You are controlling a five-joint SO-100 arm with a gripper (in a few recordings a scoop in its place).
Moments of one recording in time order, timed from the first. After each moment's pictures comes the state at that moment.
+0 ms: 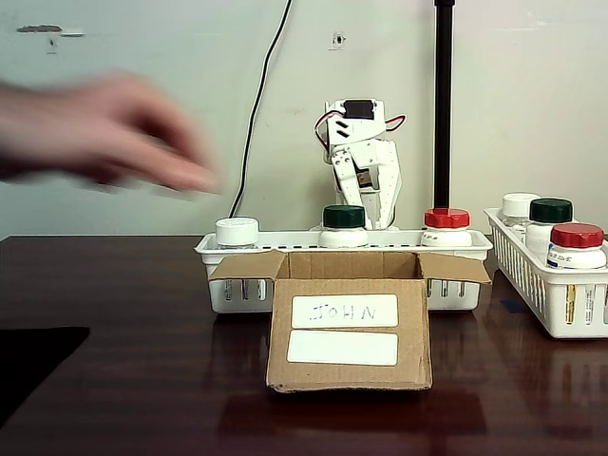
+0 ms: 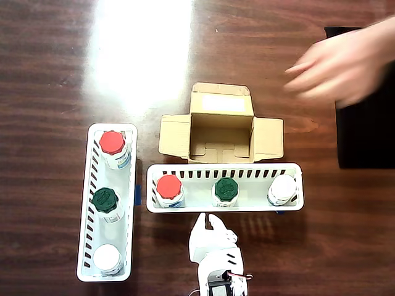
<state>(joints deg) 0.6 192.0 169.9 48.6 104.2</state>
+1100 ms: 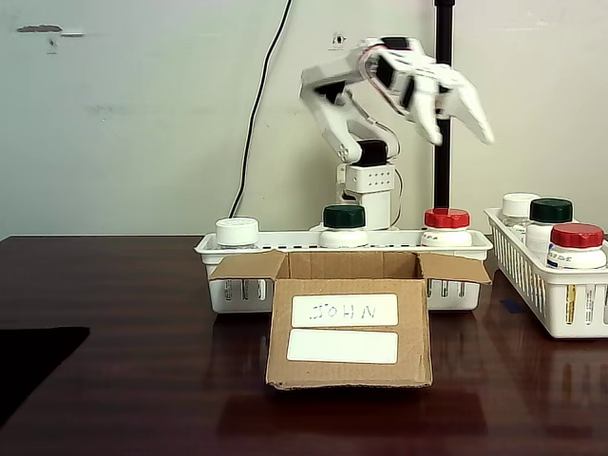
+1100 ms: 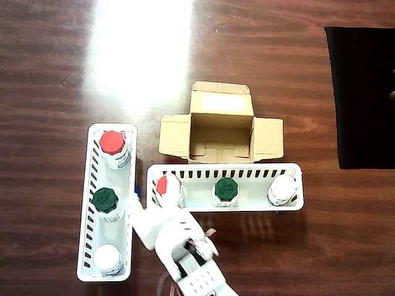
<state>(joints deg) -28.0 141.8 126.2 35.1 88.5</state>
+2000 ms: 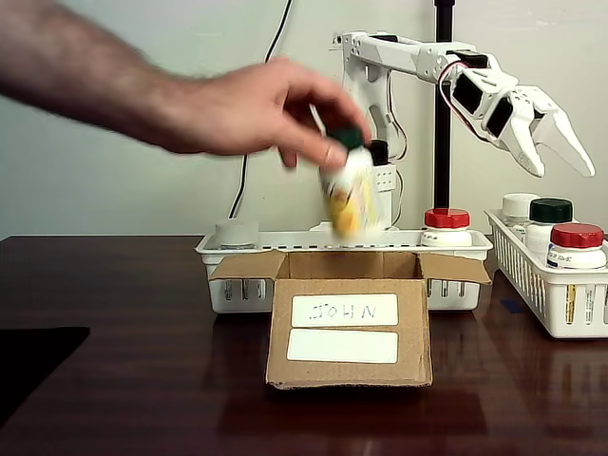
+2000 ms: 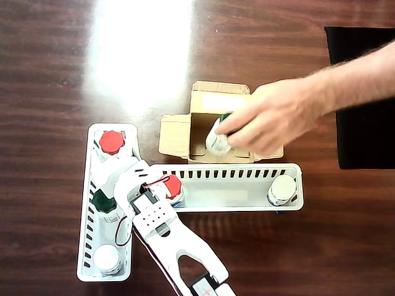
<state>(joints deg) -28.6 93.7 97.0 16.3 86.2</state>
